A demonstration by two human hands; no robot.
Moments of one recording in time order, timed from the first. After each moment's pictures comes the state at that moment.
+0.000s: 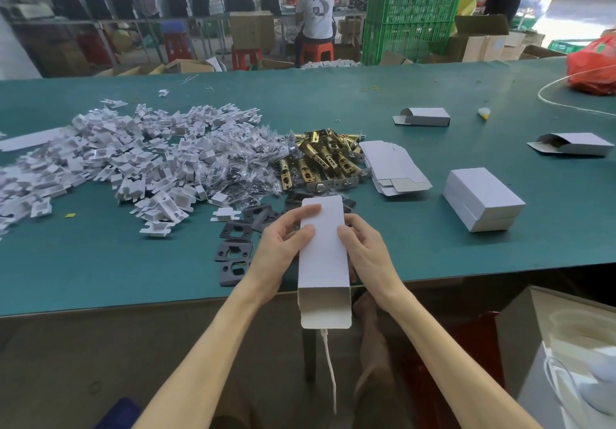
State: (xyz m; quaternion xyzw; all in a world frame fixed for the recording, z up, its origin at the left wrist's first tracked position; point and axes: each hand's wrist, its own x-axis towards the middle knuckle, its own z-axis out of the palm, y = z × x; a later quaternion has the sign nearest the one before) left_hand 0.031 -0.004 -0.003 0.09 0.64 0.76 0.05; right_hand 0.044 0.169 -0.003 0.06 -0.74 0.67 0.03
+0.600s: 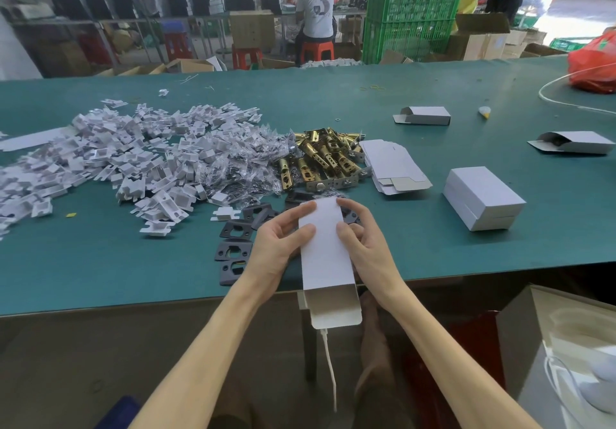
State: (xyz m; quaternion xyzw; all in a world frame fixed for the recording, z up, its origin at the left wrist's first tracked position) left_hand 0.029 -0.005 -0.002 0.07 0.58 0.81 0.06; right_hand 0.045 0.172 0.000 0.08 -0.72 0.69 0.05
